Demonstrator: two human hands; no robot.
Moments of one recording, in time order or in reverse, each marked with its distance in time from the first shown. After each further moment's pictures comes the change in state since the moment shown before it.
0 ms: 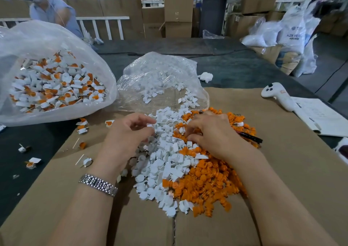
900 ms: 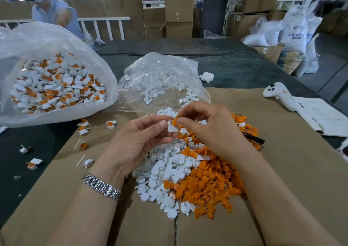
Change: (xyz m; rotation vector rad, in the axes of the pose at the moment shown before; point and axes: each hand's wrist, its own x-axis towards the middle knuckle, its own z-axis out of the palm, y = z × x) left_hand -0.007 0.015 0.010 -0.648 -0.381 -0.121; right_hand -0.011 -0.016 -0.014 0.773 0.267 -0.088
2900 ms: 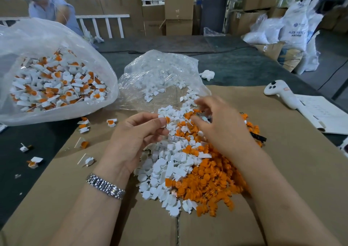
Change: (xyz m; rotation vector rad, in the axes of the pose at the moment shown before) left_hand 0.000 -0.002 0.003 0.054 0.227 0.085; right_hand 0.000 0.008 -0.001 -0.518 0.078 0.135
